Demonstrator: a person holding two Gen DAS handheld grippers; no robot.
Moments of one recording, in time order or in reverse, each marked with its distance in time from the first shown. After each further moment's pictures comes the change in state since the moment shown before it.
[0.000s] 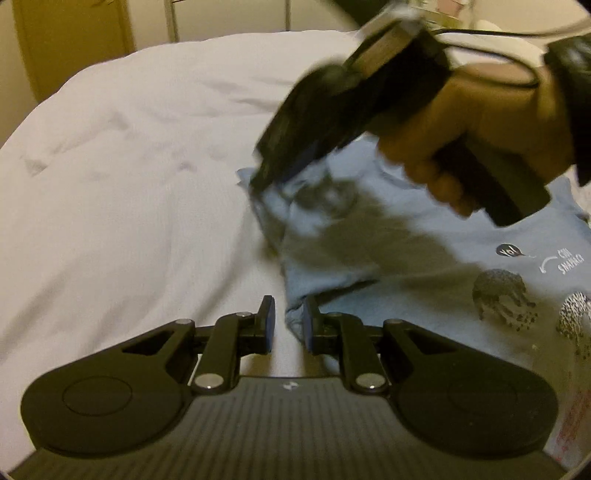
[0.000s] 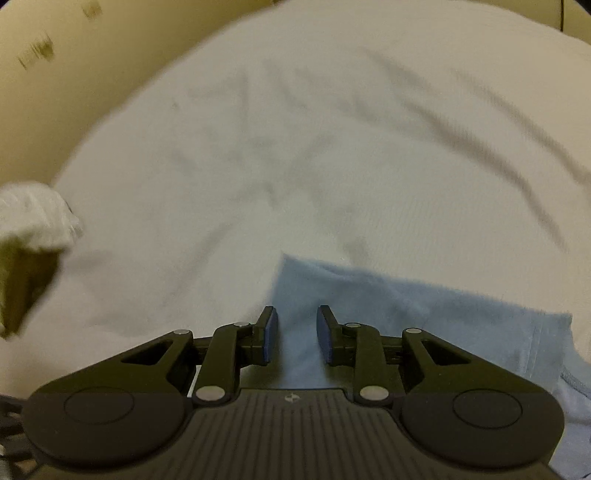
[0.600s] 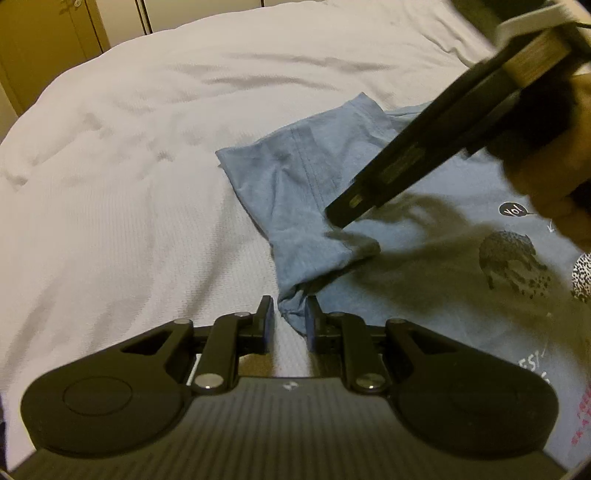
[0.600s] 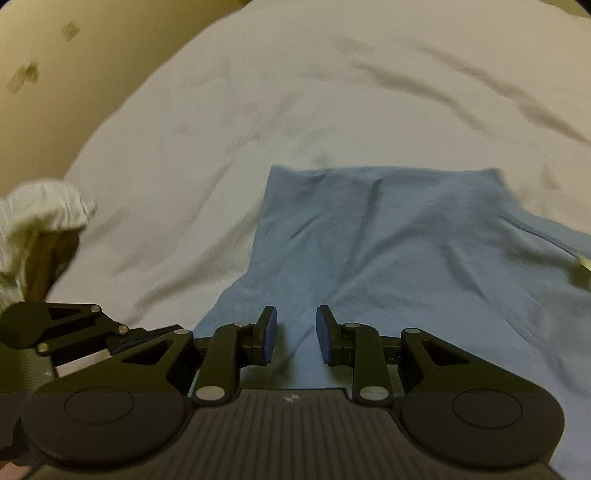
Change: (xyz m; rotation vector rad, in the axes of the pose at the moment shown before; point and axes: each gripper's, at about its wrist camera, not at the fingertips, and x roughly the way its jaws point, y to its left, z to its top) left arm 0.010 -0.011 0.005 0.092 0.082 0.029; right arm -0.084 -0.018 -0.086 0.124 -0.002 0.015
